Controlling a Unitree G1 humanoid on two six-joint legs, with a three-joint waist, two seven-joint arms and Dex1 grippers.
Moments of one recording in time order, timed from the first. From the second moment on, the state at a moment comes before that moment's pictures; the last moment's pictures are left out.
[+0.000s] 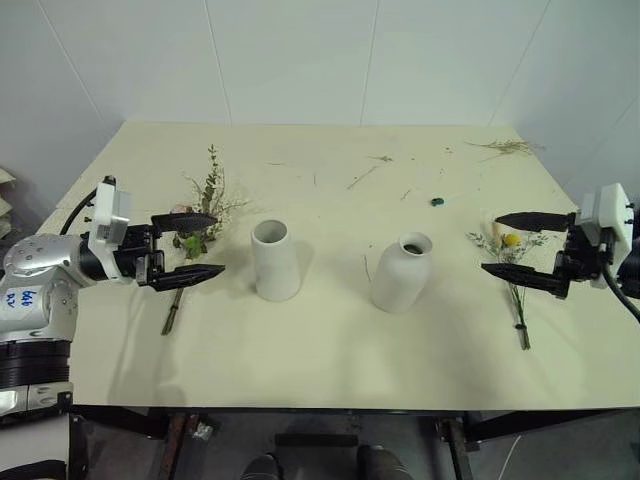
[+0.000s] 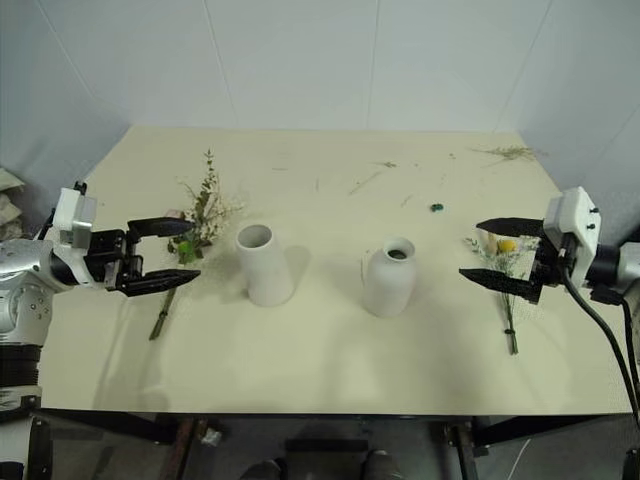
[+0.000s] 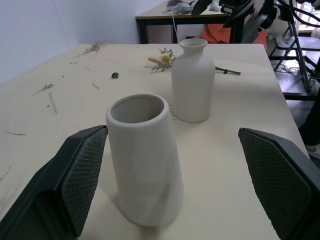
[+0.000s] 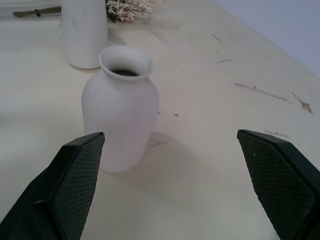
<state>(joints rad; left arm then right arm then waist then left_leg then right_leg) -0.62 0.82 0.25 0.24 -0.56 0.24 -1.39 -0.47 -1.00 -0.28 0.18 0.50 0.21 1.32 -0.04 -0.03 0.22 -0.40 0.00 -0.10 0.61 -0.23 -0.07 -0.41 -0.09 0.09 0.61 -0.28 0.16</state>
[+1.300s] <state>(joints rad) -0.72 1.00 -0.01 0.10 -0.29 1.41 -0.66 -0.74 -0.77 -0.09 0.03 0.56 0.25 1.37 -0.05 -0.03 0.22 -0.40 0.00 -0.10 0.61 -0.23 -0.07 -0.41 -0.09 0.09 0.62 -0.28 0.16</state>
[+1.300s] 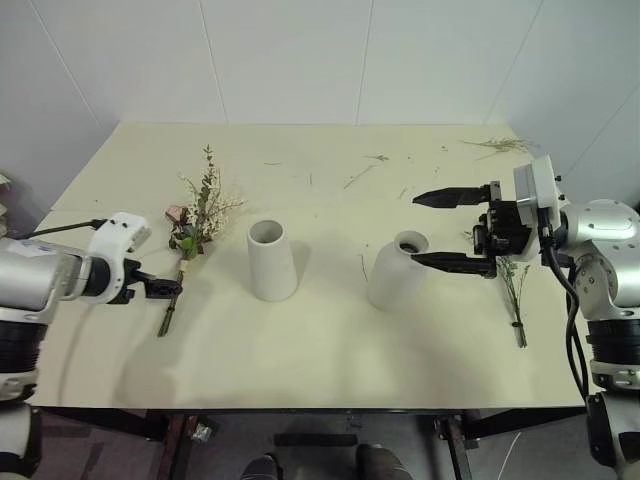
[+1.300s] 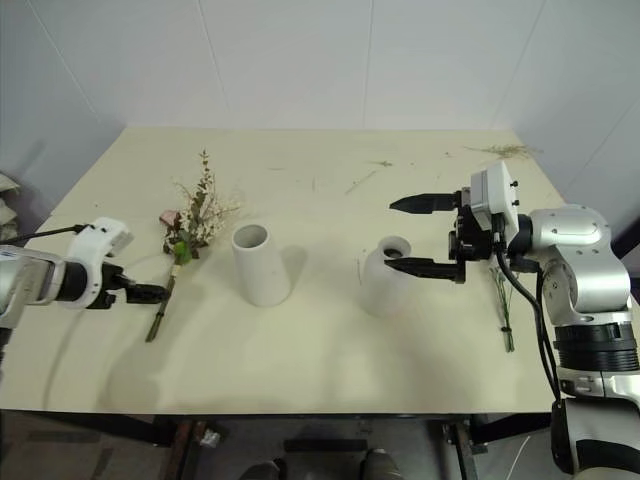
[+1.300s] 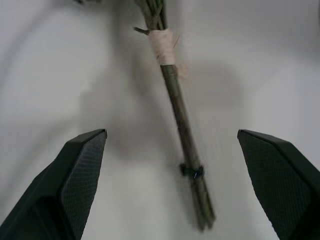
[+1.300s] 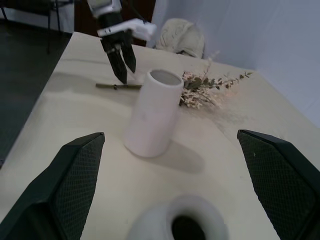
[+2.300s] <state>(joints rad) -0.89 0.88 -0.11 0.44 -0.22 1.25 -0.60 -0.66 -0.80 -0.12 -0.14 0.65 0.33 1.33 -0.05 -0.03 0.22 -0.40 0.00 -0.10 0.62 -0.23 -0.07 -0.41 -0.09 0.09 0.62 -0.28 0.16</state>
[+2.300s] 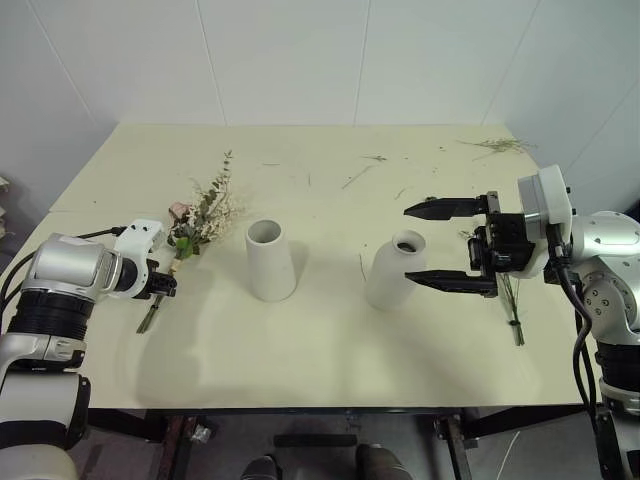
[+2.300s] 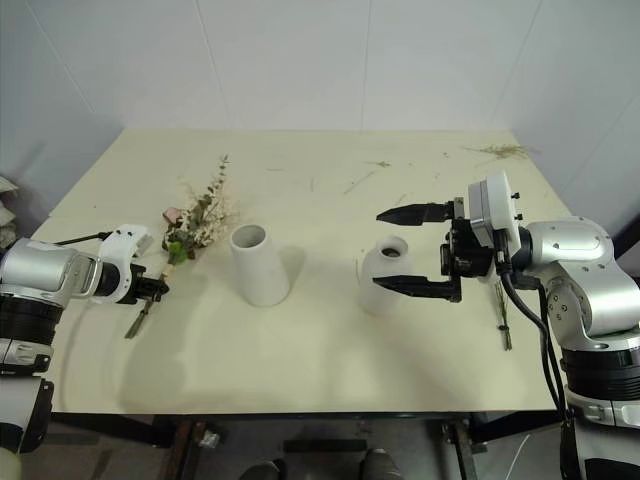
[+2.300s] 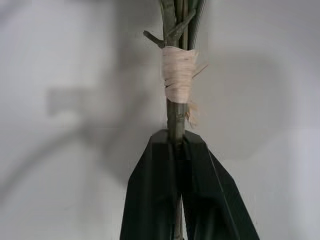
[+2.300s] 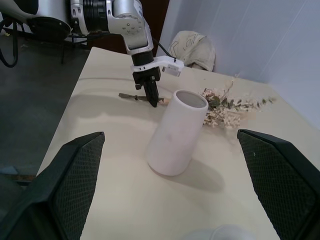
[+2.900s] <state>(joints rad) -0.92 0.57 0.43 0.40 -0.57 0.59 -0.69 -0.61 -0.81 -0.15 -0.13 0.63 0.33 1.26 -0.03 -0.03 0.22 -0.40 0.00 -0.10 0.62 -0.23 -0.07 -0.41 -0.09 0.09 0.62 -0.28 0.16</state>
